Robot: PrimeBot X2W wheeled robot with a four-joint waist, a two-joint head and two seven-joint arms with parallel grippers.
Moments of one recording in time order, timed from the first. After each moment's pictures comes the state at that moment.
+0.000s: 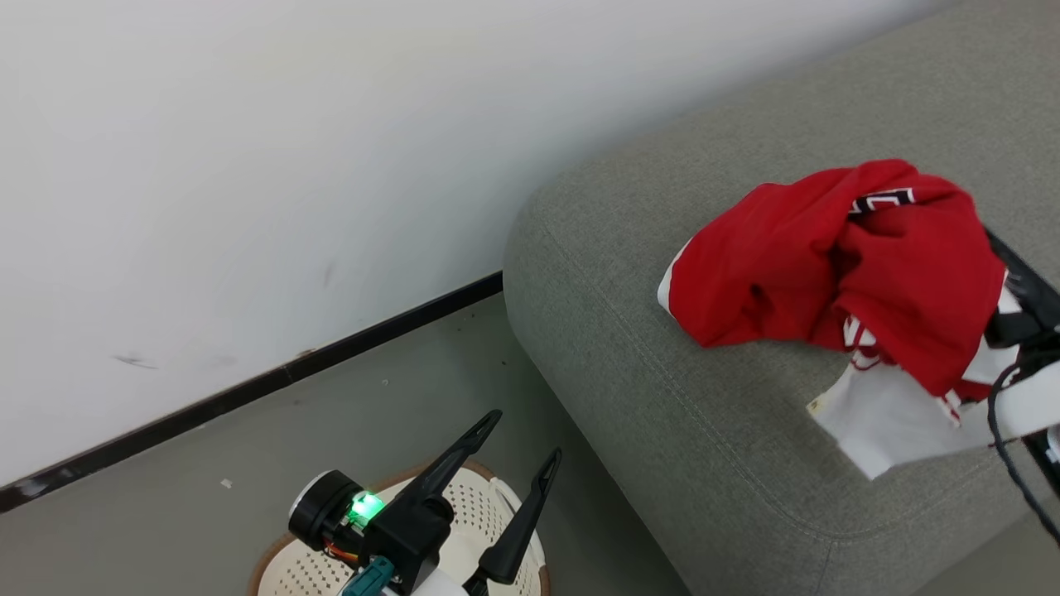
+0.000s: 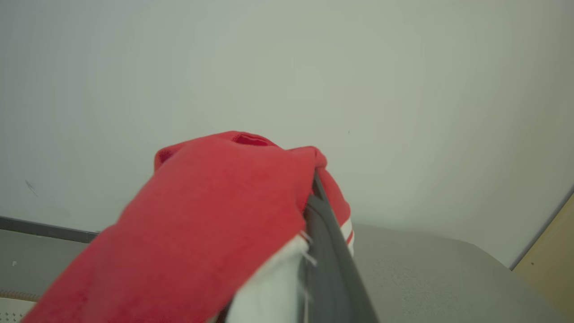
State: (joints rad) left arm -0.15 0.13 -0.58 -0.02 -0.27 0.00 -0.17; right arm -0.24 -0.44 0.07 -0.06 0.10 0.13 -0.22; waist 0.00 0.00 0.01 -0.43
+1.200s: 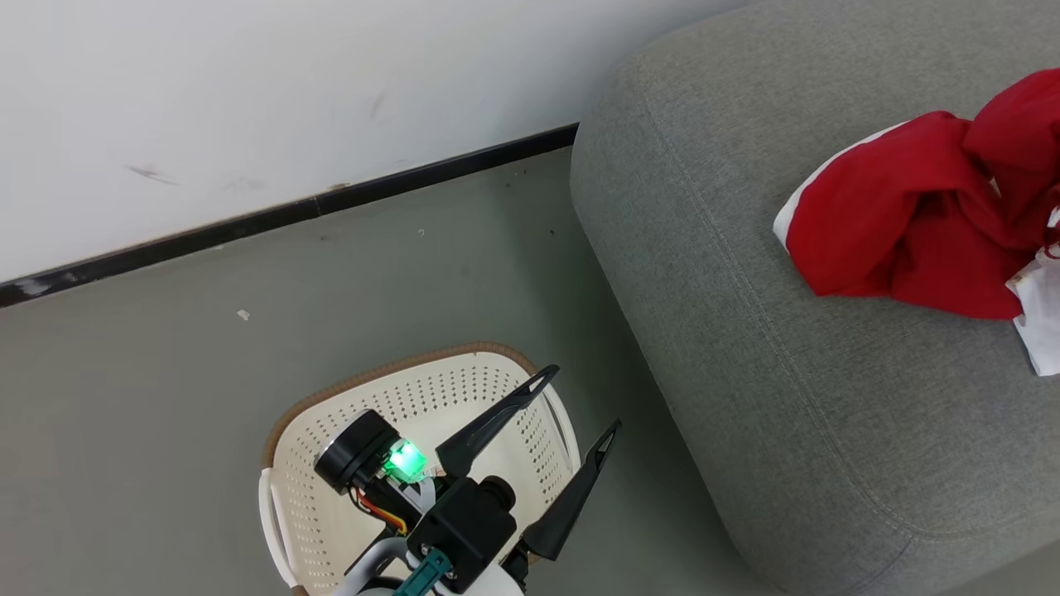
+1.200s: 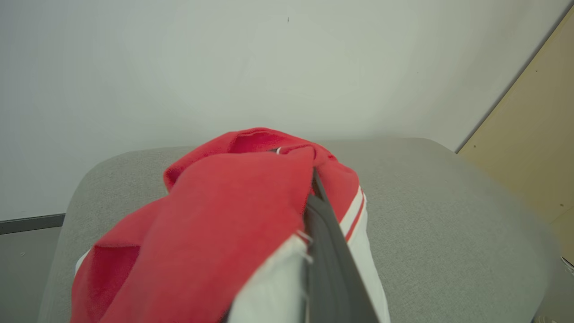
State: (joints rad) left arm -0.24 0.16 -0.65 -0.21 -0.14 0.03 -0.04; right arm -0.61 -0.48 -0.15 0.57 0.08 0.13 -0.23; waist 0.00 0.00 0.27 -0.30
